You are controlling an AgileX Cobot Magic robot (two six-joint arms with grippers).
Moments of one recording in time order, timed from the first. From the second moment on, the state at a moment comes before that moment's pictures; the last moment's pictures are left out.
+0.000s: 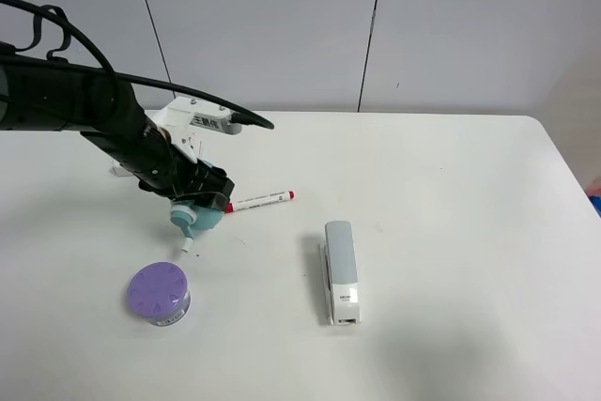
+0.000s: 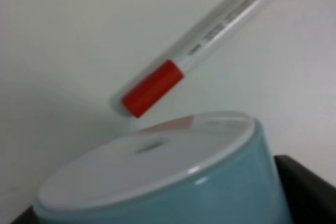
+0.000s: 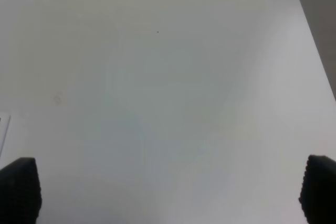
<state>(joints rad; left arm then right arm) -0.45 1.76 -0.99 -0.25 0.48 0.16 -0.04 0.00 -0.49 0.06 1.06 0.00</state>
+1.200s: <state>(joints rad) -0.67 1.79 -1.01 -0.25 0.44 0.41 -0.04 0.00 -0.49 0.06 1.06 0.00</state>
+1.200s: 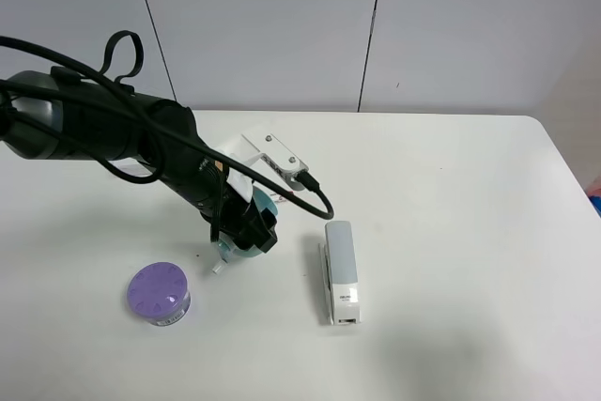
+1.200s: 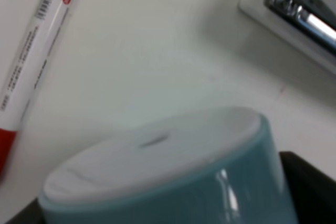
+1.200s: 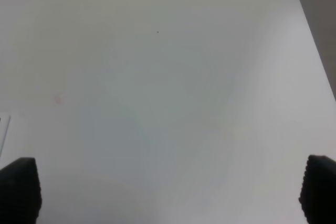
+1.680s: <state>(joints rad) -0.70 1.79 -1.03 -0.25 0.50 0.73 -0.04 0.00 -0.49 0.06 1.06 0.00</state>
